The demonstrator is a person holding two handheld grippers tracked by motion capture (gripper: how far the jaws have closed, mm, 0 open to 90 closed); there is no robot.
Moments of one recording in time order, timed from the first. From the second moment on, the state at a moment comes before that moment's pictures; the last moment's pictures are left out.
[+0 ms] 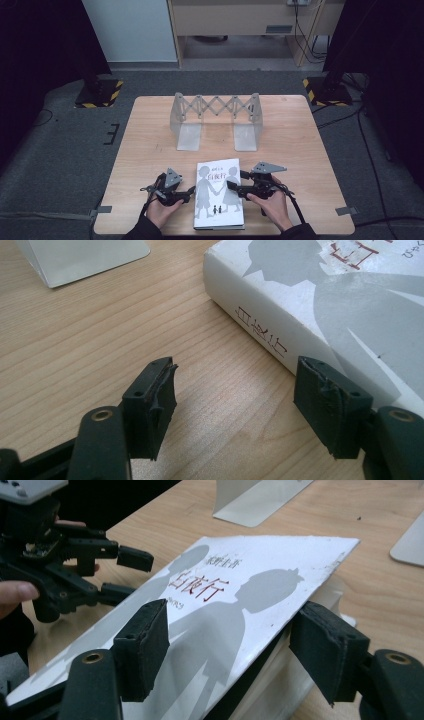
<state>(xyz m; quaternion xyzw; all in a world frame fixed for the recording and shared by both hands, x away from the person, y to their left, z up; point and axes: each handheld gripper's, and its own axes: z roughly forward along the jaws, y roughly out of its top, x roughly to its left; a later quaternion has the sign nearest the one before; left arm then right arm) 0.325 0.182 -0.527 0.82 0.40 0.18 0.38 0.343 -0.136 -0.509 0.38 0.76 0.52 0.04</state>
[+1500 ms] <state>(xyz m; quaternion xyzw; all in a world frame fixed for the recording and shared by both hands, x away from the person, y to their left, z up) 0.325 0.181 -0.527 0.82 0.40 0.18 0.37 0.337 -0.130 -0.485 0.35 0.76 0.55 0.03</state>
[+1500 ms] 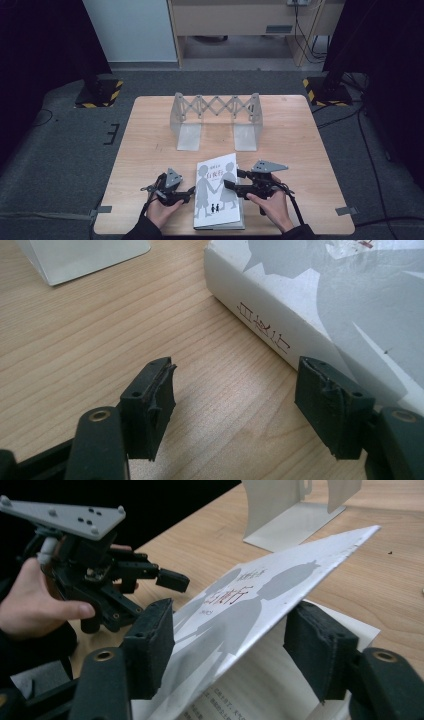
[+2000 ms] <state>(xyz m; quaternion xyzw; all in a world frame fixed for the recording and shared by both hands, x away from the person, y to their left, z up) 0.326 0.181 -0.528 0.82 0.40 0.18 0.36 0.337 -0.126 -0.490 0.35 0.77 0.54 0.02</state>
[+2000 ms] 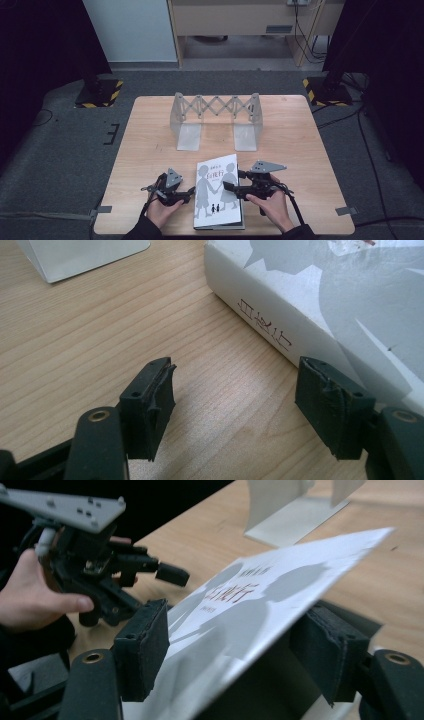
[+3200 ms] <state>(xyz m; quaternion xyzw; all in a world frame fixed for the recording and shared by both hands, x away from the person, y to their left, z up) 0.326 0.190 -0.516 0.75 0.42 0.09 0.51 0.350 -0.125 -0.506 0.44 0.70 0.55 -0.13</state>
